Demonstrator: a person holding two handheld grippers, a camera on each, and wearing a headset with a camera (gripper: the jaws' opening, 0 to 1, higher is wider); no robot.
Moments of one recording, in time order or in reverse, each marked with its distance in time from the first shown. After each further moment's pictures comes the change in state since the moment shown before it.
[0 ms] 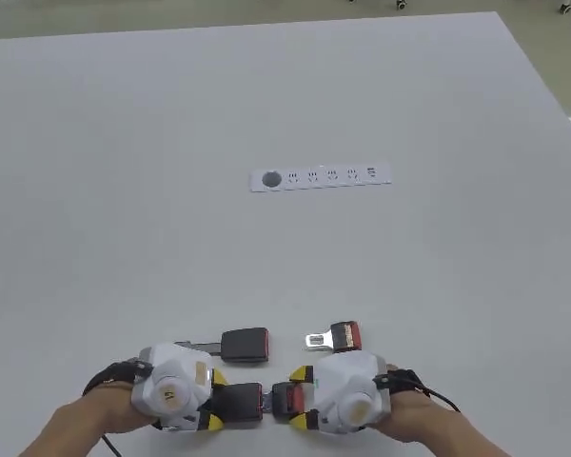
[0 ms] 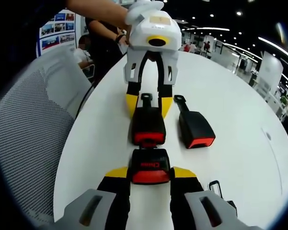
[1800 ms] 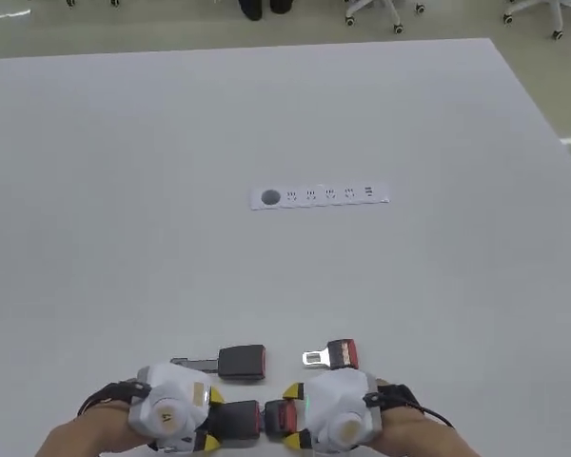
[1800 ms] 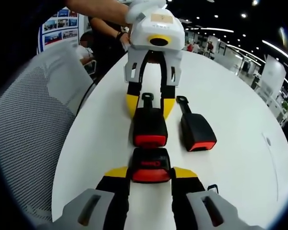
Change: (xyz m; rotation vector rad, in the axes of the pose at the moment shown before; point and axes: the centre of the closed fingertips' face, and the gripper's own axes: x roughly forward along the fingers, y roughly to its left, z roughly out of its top) left arm 0.001 -0.001 -0.001 0.022 0.009 0.018; right arm -0.011 0.005 0.000 -0.069 0.024 0.009
